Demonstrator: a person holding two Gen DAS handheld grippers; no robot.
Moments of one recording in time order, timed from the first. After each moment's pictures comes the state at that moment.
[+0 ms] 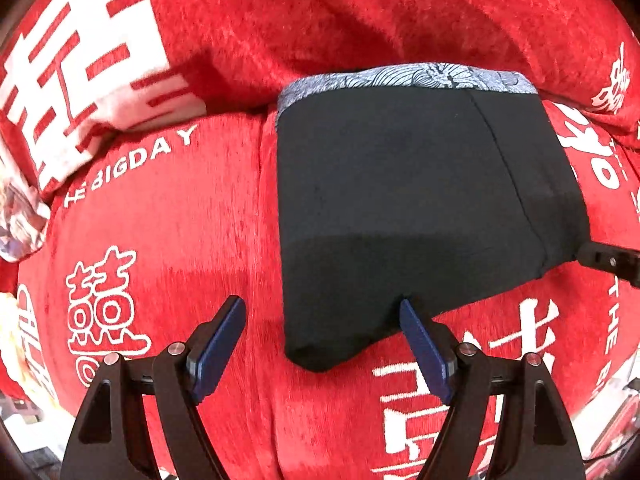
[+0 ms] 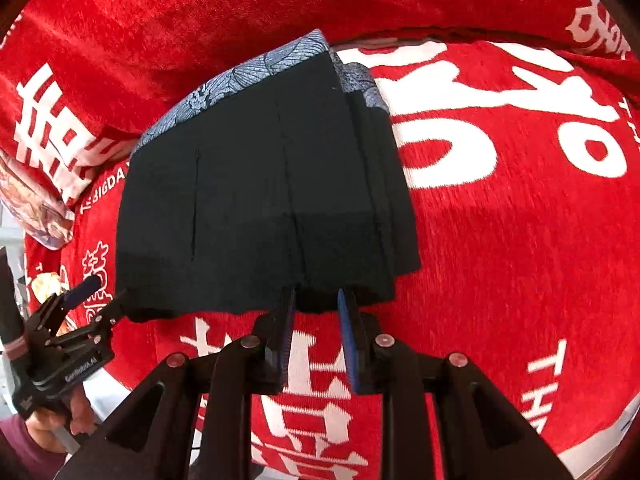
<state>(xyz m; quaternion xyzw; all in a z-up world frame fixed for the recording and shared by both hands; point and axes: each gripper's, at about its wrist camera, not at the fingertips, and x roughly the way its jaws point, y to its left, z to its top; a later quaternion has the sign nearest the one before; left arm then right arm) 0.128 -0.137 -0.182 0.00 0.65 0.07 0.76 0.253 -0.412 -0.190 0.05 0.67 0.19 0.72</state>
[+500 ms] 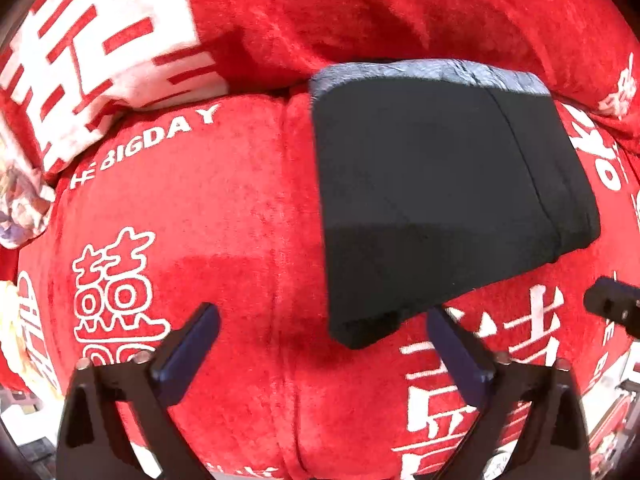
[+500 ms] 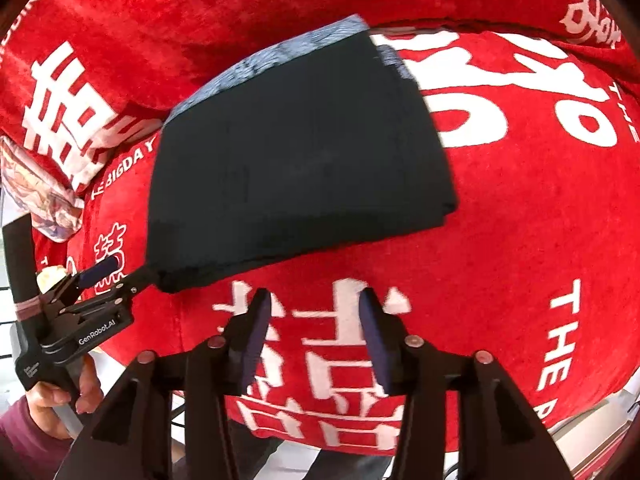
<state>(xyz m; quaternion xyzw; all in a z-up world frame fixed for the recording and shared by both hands) 0.121 -0.109 -0.173 -0.01 0.67 0.07 0.74 0.213 -0.385 -0.167 0.05 0.68 0.18 0.71</state>
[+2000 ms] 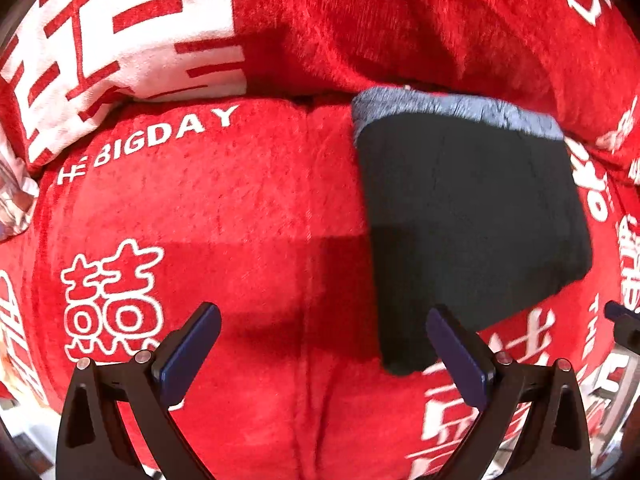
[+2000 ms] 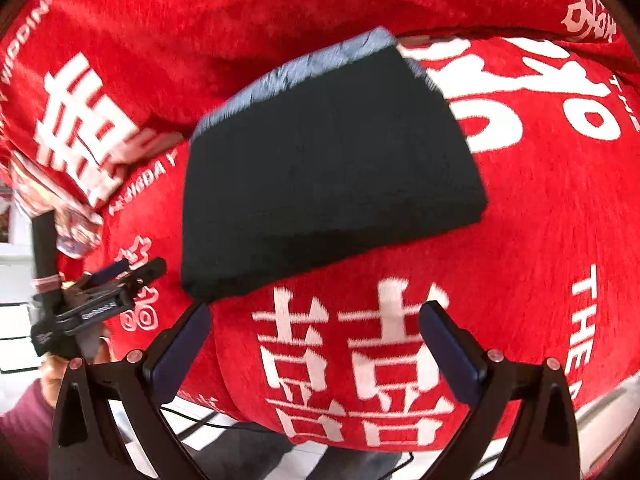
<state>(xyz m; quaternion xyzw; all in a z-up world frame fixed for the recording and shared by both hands) 0.149 -0.059 -0.171 -0.08 0.67 0.05 0.74 0.209 -0.374 -0.143 0.09 0.66 0.19 0.72</state>
